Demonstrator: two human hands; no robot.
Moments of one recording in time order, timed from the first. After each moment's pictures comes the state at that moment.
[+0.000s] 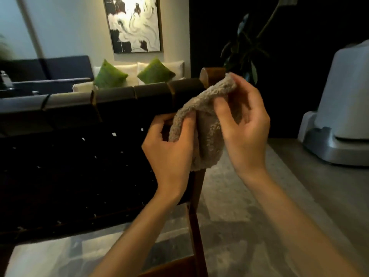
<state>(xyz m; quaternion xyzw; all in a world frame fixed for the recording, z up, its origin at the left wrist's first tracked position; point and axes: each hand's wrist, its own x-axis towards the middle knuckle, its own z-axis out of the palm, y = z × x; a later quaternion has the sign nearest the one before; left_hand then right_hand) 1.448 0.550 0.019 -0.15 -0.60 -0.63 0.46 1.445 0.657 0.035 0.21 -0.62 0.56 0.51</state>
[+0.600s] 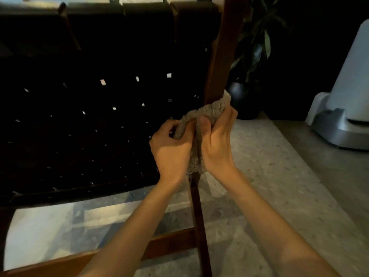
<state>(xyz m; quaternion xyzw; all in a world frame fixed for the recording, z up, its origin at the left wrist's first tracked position) 1.402 0.543 -0.083 -0.09 -0.69 -0.59 0.41 1.388 0.631 -0.084 0.16 -0.71 0.55 0.42</state>
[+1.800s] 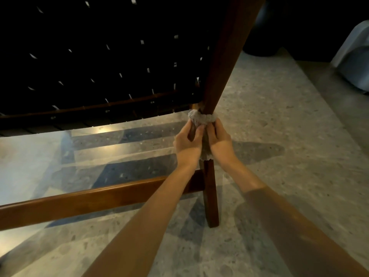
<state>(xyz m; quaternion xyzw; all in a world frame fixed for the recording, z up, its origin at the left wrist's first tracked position) 1.357 0.552 -0.311 0.02 -0.76 -0.63 0.14 1.352 0.634 -0.317 0.01 -0.76 0.64 0.13</state>
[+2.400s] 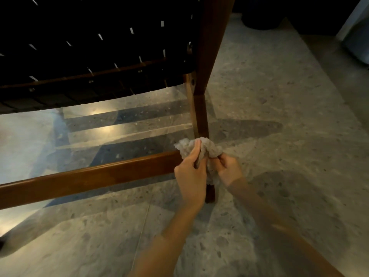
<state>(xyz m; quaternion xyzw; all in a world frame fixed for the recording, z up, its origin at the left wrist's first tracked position) 1.453 0.562 -0.389 0.03 -0.84 -0.51 0.17 1.438 0.669 -0.405 -0.08 -0.82 0.56 -0.02</state>
